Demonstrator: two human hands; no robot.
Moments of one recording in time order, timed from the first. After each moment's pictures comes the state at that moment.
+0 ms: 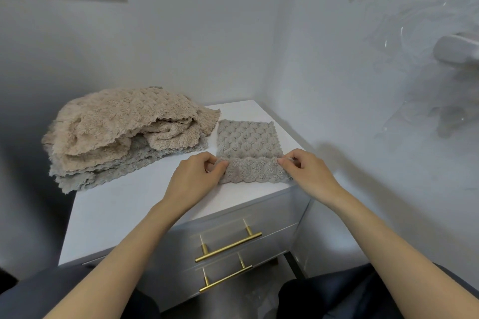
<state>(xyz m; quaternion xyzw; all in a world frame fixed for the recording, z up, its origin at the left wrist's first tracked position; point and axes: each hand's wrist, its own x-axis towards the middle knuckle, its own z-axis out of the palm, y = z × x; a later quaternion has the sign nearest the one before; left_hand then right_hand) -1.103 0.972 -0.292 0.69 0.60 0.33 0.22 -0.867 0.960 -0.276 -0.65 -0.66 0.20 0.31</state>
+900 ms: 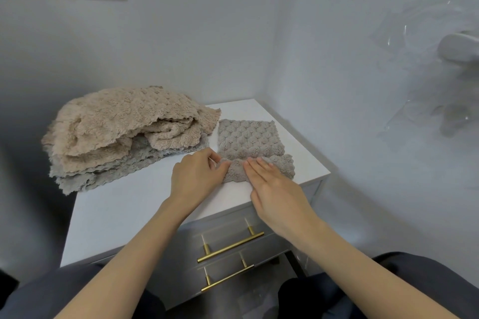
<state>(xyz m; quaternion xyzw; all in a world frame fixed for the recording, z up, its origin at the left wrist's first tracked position) -1.096 0.978 -0.290 0.69 0.63 0.31 0.16 -0.925 0.928 -0.300 -0.55 -0.83 -0.07 0.12</state>
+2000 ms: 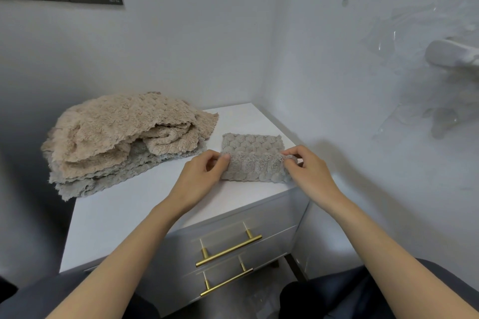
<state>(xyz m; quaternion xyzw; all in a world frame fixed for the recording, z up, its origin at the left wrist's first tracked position) -1.099 0.976 -0.288 0.70 0.52 0.38 0.32 -0.870 0.957 -0.277 -0.65 -0.61 0.22 0.40</state>
